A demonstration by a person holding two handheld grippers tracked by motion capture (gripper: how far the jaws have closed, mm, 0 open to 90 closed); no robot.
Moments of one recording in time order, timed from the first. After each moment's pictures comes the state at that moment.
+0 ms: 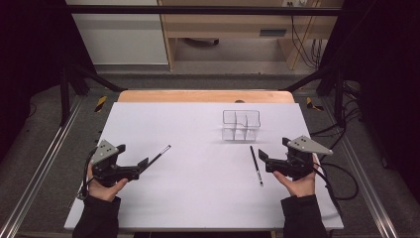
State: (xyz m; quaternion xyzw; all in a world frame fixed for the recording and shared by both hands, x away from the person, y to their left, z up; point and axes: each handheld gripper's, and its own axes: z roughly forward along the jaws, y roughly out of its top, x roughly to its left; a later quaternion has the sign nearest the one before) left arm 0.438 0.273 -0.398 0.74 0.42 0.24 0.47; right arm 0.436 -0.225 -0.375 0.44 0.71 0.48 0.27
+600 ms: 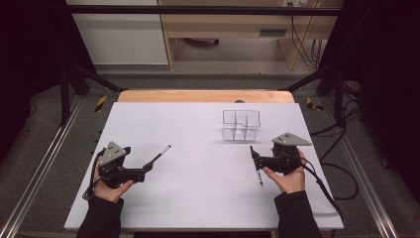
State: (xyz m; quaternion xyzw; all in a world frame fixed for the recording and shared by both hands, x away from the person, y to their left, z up) left arm 0.440 0.262 -0.407 0.75 0.42 0.24 0.45; right arm 0.460 -0.204 -0.392 0.47 0.74 0.41 0.26
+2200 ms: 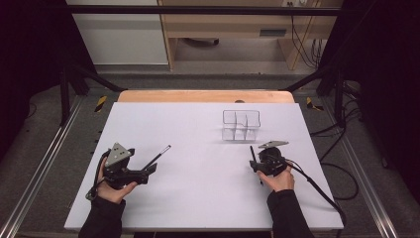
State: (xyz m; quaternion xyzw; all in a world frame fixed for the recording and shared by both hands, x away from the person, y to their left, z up) left arm 0.439 0.254 -0.410 0.77 0.40 0.23 0.44; right arm 0.493 -0.196 -0.460 0.51 0.79 0.30 0.17
